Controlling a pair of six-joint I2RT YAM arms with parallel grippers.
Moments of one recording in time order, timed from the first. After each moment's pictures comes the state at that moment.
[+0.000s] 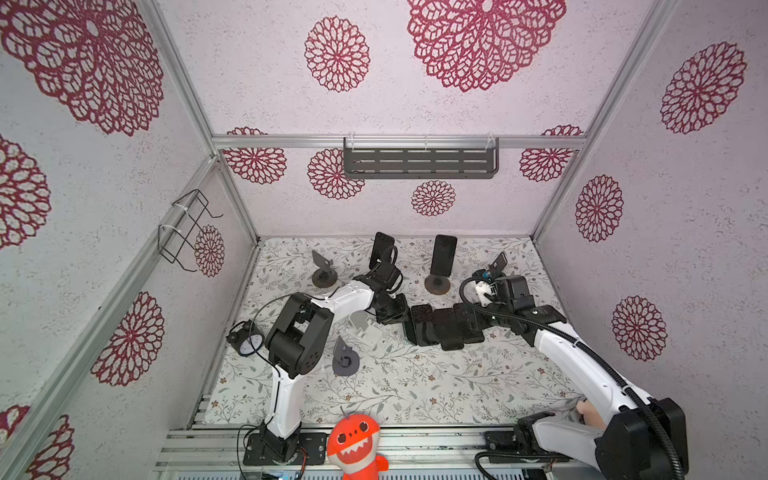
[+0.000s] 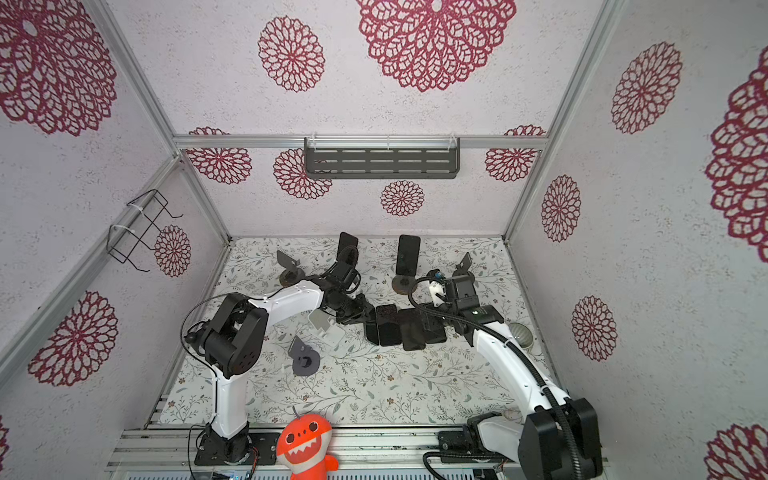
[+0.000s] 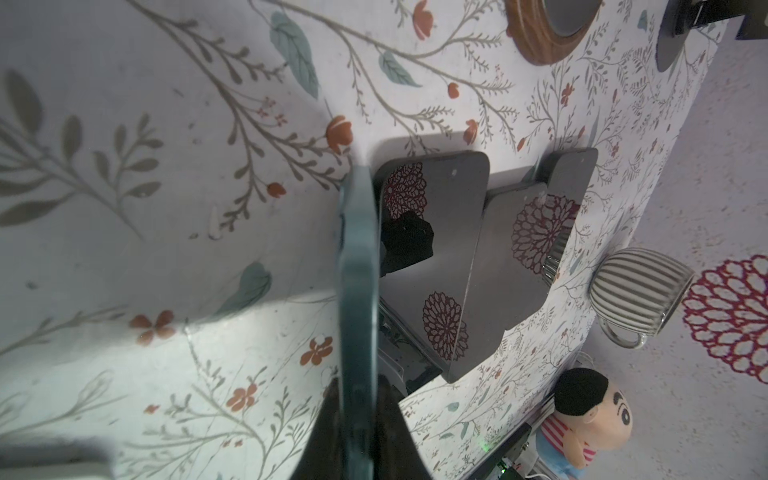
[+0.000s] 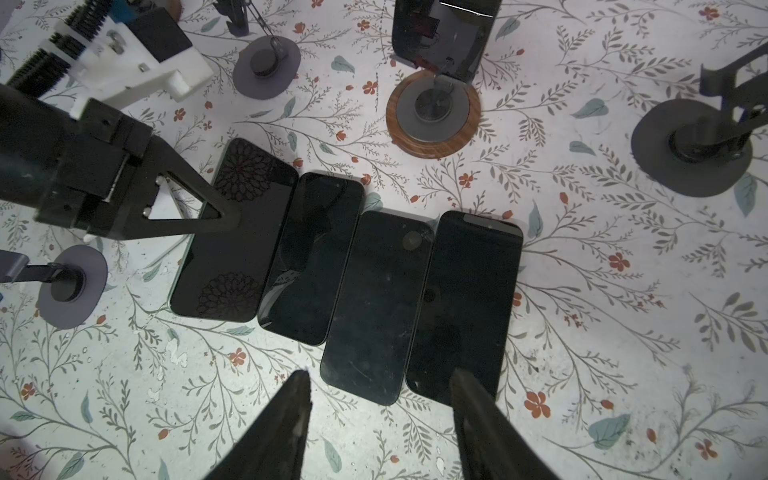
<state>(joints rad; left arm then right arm) -0.59 2.06 1.45 -0.53 0.39 -0.80 0.29 1.19 0.89 -0.56 -0.19 0.02</state>
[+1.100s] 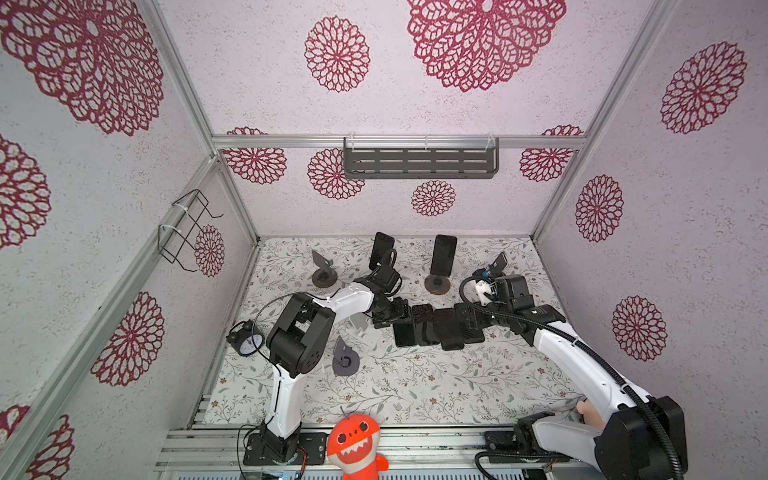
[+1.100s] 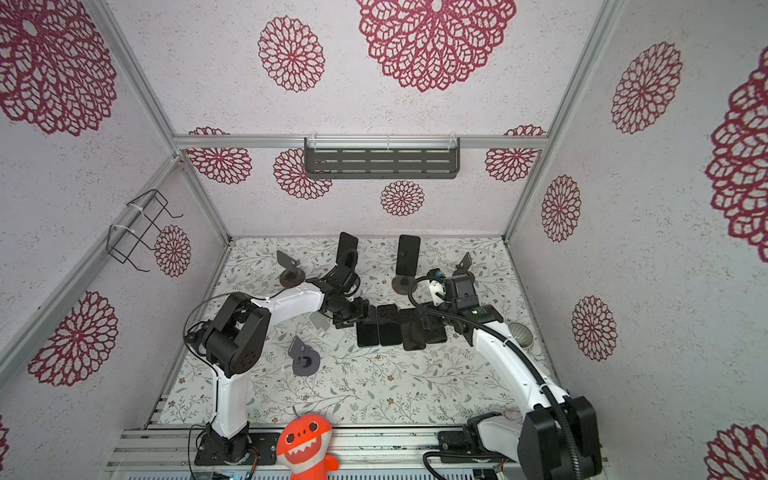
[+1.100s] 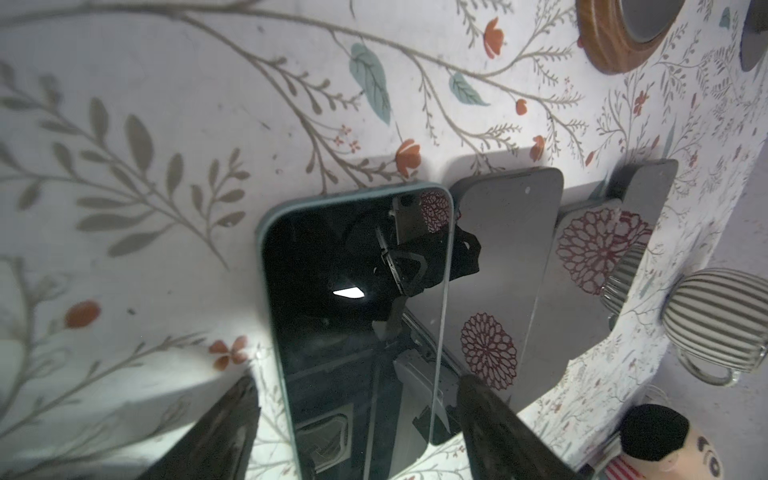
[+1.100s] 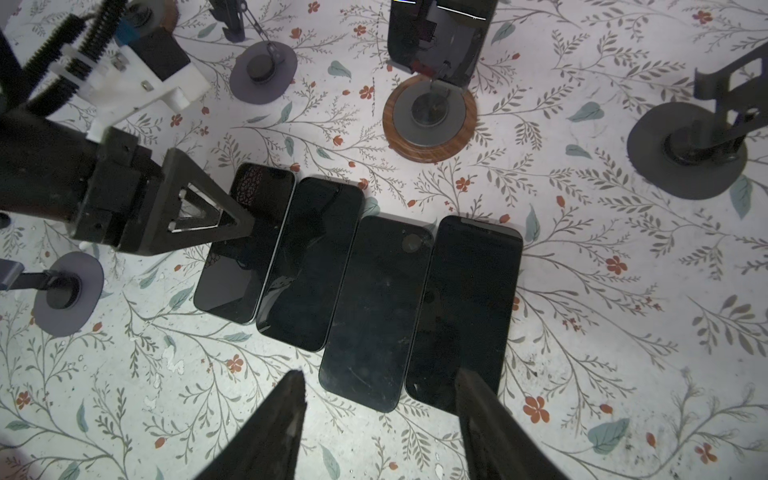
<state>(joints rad) -0.59 2.06 1.43 -0.55 0.27 -0.73 0.29 1.19 0.89 -0.53 -0.18 0.03</state>
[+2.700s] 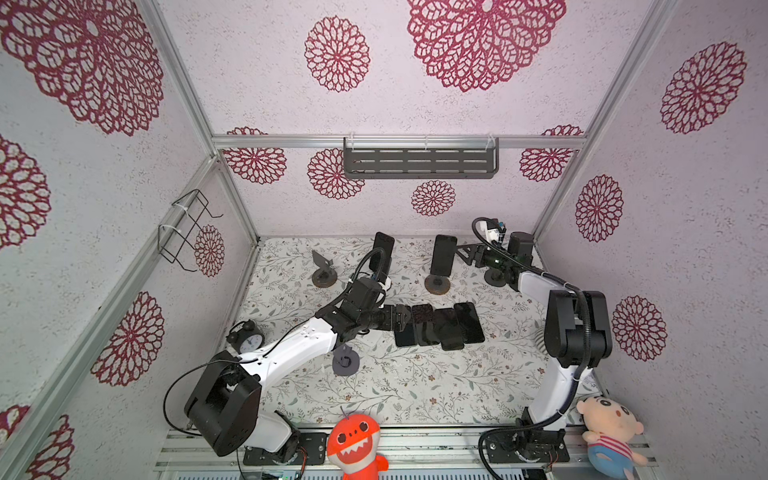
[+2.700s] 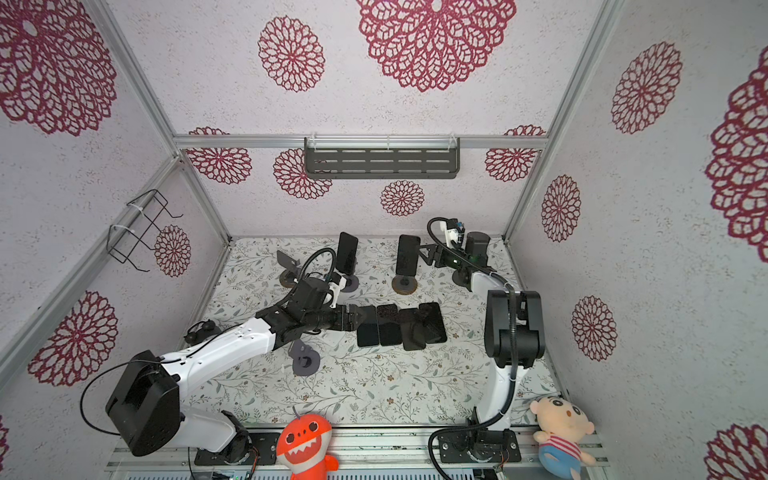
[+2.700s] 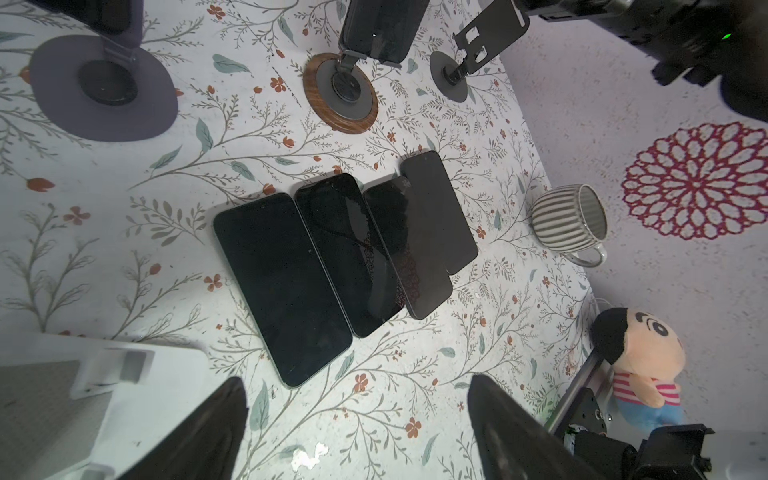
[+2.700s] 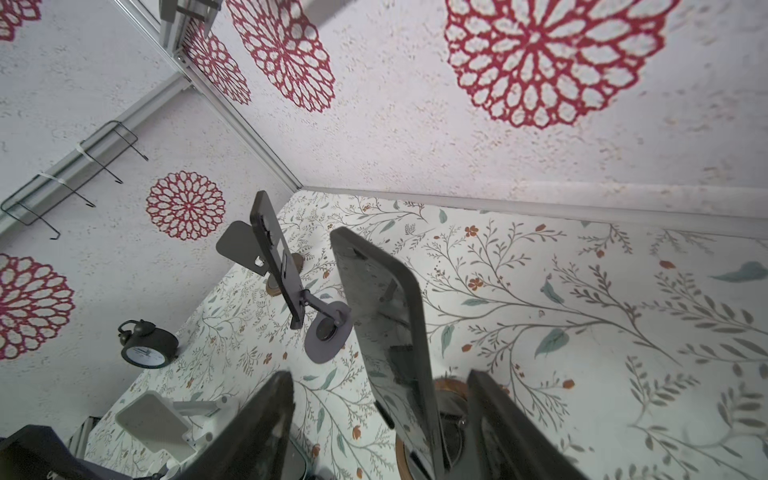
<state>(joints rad) -0.68 1.46 0.98 -0.23 0.19 -0.55 0.00 1.97 1.31 0.34 -0.87 0.31</state>
